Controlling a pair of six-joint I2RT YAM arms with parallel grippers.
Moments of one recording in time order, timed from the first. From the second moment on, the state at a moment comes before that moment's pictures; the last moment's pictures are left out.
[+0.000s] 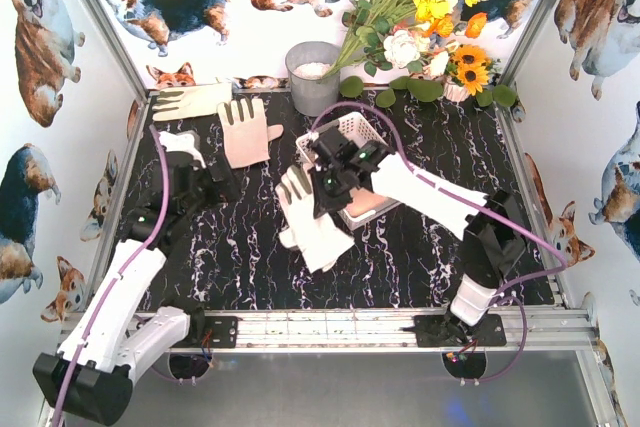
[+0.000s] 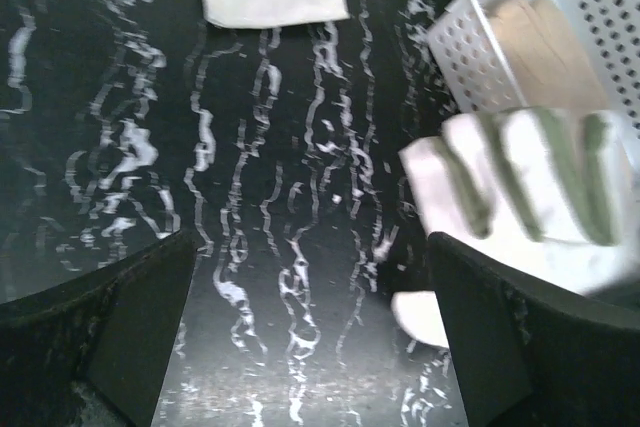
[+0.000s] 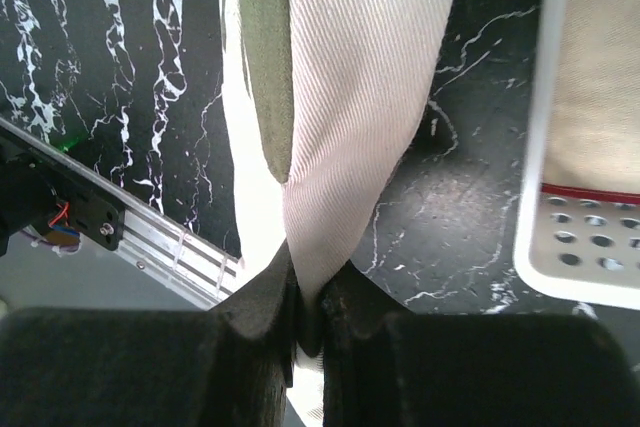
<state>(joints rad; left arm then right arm) -0.26 0.88 0.85 -0.54 -0.06 -0.46 0.80 1.72 1.44 -0.79 -0.20 0.53</state>
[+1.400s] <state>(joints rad) -0.06 0.69 0.72 -0.57 -0.23 -0.26 0.29 1.84 1.59 -0.74 -0.67 0.20</state>
